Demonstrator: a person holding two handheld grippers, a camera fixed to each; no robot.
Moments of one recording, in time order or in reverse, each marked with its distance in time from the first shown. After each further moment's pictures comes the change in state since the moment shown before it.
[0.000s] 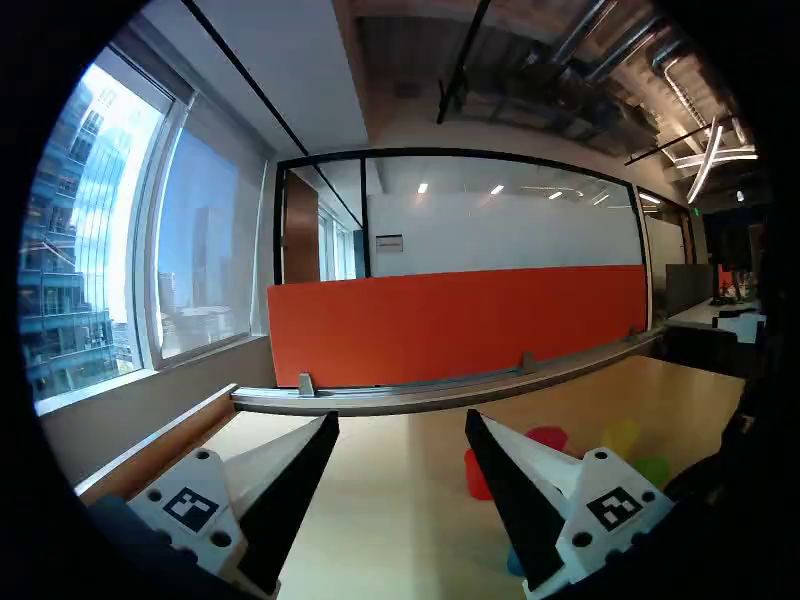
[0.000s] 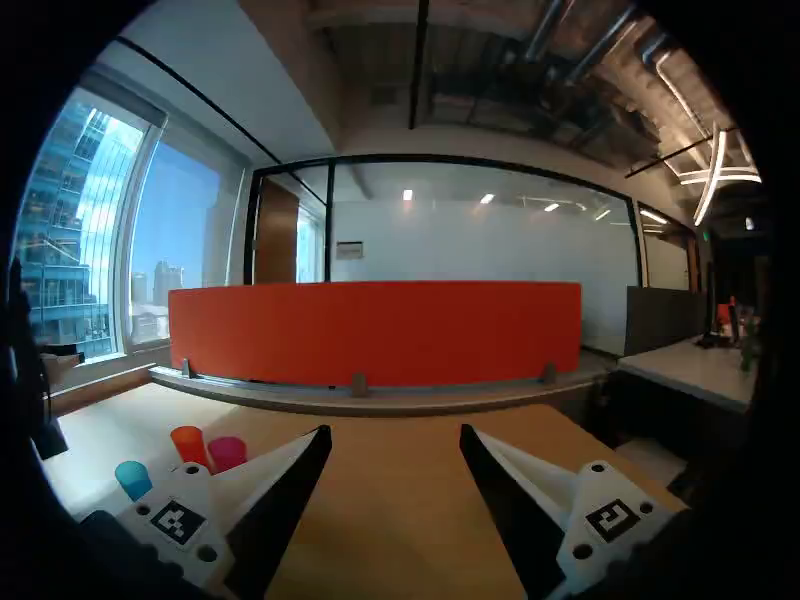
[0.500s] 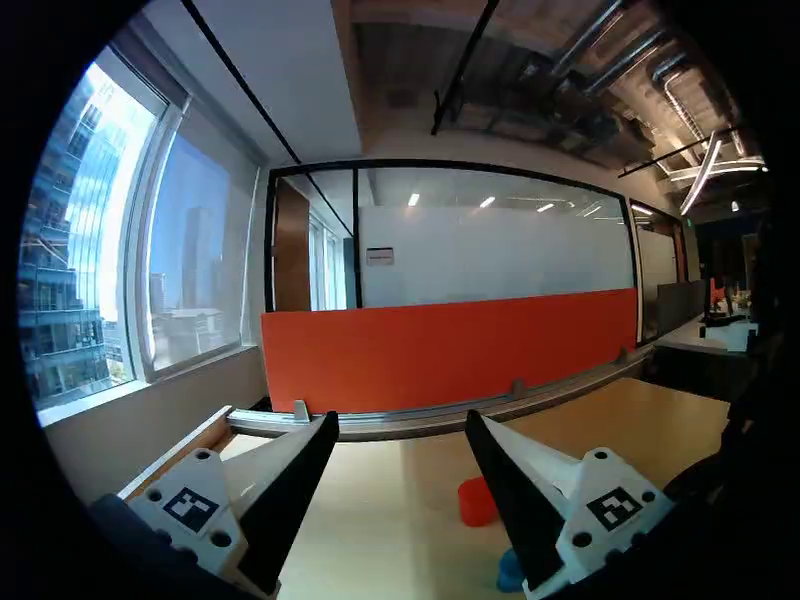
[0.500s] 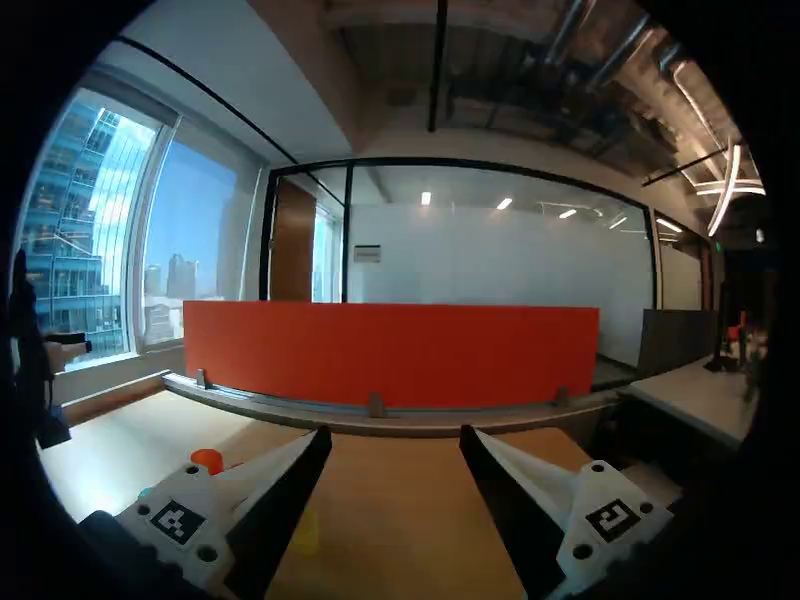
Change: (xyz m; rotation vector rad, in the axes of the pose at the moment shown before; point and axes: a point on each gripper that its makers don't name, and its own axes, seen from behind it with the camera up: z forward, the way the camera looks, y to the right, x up) left arm 0.071 -0.009 0.001 -0.042 0.020 -0.010; right arm 0.064 -0.020 0.006 0.056 -0.010 -0.018
